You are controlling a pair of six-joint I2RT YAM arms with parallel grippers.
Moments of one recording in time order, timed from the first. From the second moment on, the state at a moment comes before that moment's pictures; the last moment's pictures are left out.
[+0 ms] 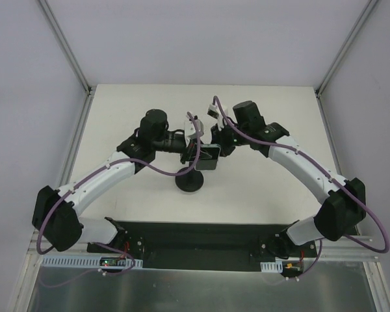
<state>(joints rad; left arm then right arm) -0.63 1.37 1.08 -0.05 0.98 0.18 0.60 1.48 1.32 -0.62 -0.53 -0.06</state>
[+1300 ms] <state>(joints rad) -0.89 1.26 0.78 0.35 0.09 -0.17 1.24 1.36 1.14 -0.79 1.19 0.83</state>
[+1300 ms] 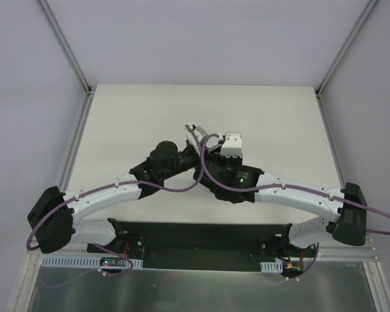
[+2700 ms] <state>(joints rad) -0.76 1.06 0.74 0.10 0.52 -0.02 0.75 0.99 0.79 -0.17 -0.43 0.09</state>
